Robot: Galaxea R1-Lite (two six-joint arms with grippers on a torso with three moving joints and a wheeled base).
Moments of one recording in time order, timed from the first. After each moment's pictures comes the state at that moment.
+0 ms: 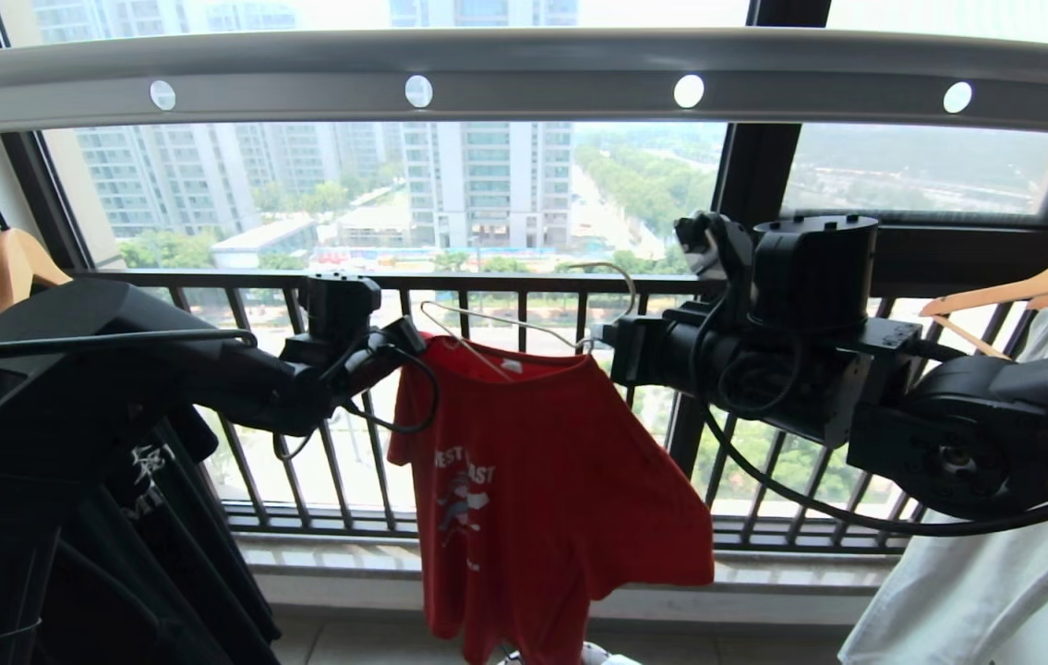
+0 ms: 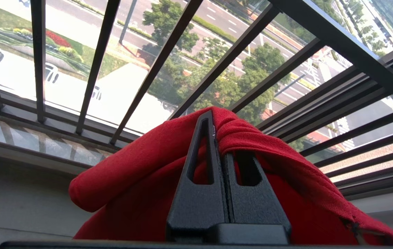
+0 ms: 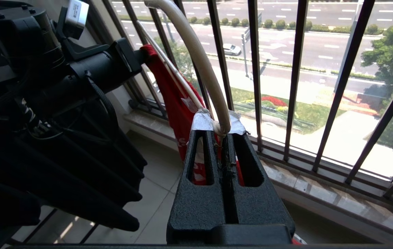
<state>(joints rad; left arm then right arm) -0.27 2.23 -1.43 -0.55 0.09 -0.60 0.58 1.81 -1.12 -0.53 -0.03 0.27</state>
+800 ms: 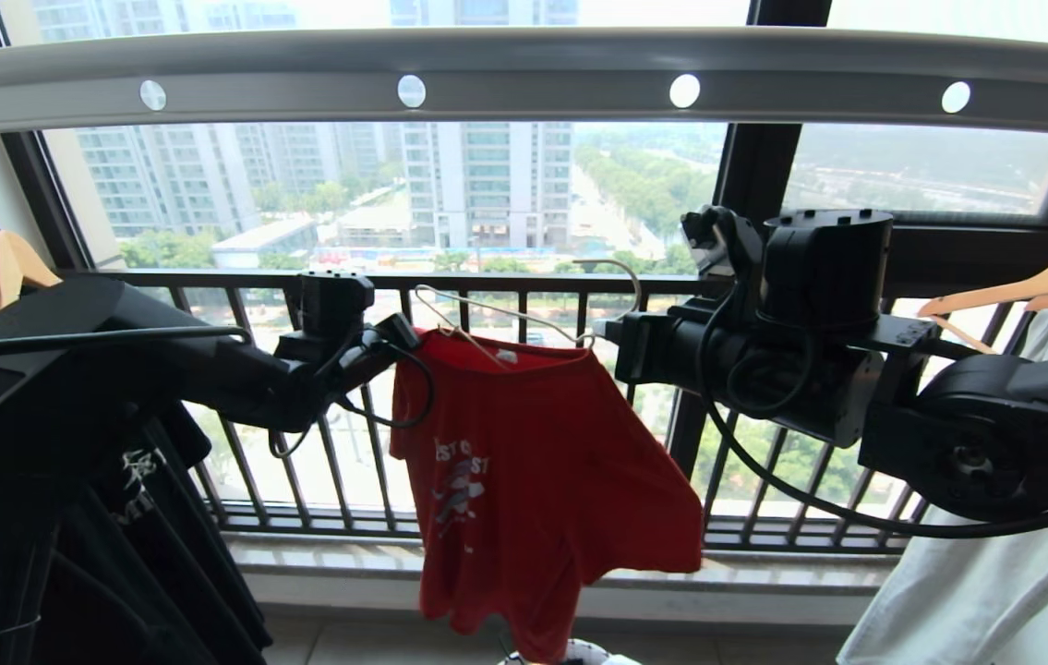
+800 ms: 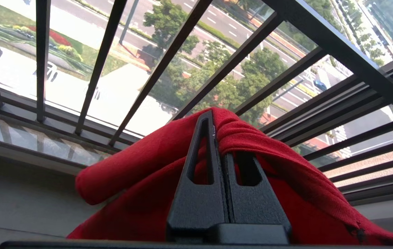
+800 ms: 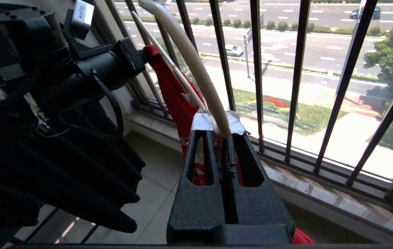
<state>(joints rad) -0.25 2.24 -1.44 -0.55 0.10 -0.62 0.58 1.79 -1.11 -0.53 -0.03 0.27</state>
